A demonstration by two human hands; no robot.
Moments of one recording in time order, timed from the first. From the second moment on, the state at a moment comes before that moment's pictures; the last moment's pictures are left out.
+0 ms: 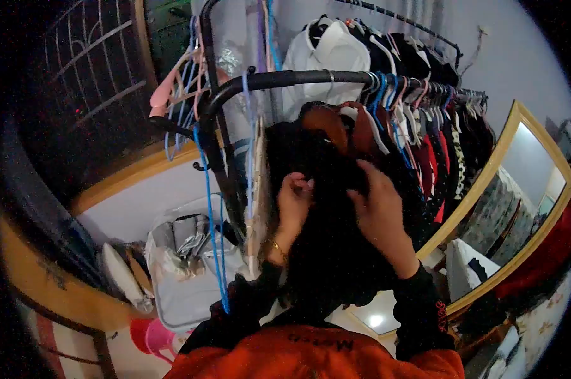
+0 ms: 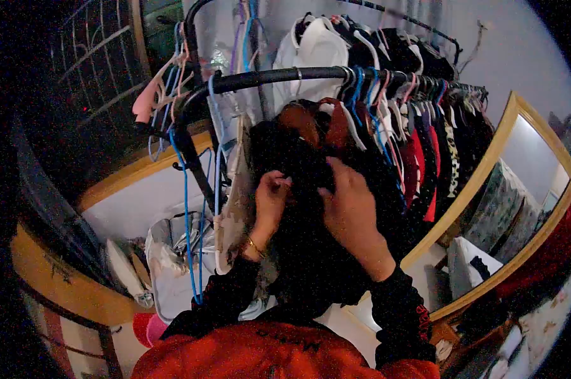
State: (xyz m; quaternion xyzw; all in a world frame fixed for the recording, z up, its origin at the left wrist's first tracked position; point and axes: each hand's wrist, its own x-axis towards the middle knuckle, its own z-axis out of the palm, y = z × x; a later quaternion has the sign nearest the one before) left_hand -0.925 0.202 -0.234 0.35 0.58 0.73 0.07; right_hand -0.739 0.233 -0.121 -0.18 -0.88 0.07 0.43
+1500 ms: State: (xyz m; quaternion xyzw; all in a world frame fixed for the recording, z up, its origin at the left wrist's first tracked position) left_hand -0.954 0.193 -0.207 0.41 0.68 0.60 -0.07; right_hand -0.754 0.260 -0.100 0.04 -0.90 0.20 0.40
